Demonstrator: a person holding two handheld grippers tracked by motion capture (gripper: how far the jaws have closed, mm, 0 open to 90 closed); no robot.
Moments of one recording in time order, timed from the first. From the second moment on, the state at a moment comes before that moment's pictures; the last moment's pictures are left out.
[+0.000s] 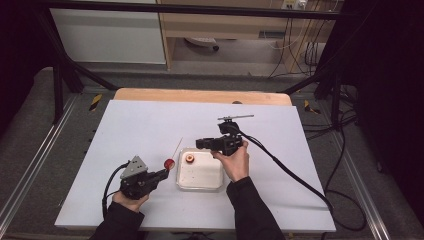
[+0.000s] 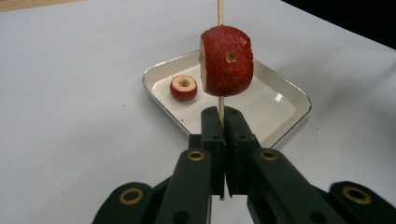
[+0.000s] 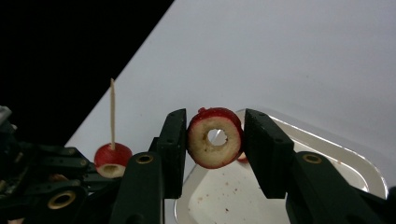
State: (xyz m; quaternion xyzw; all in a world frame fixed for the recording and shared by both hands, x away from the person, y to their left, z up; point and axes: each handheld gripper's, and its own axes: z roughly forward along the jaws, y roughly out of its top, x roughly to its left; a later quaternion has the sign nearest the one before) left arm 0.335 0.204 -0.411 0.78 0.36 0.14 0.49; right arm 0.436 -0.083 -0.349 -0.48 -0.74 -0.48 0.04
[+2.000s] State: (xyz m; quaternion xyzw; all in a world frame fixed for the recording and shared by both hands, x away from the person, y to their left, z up) left arm 0.318 0.176 -0.406 0.76 0.38 0.10 0.52; right arm 0.402 -0.071 -0.375 -0.45 -0.49 -0.74 0.08
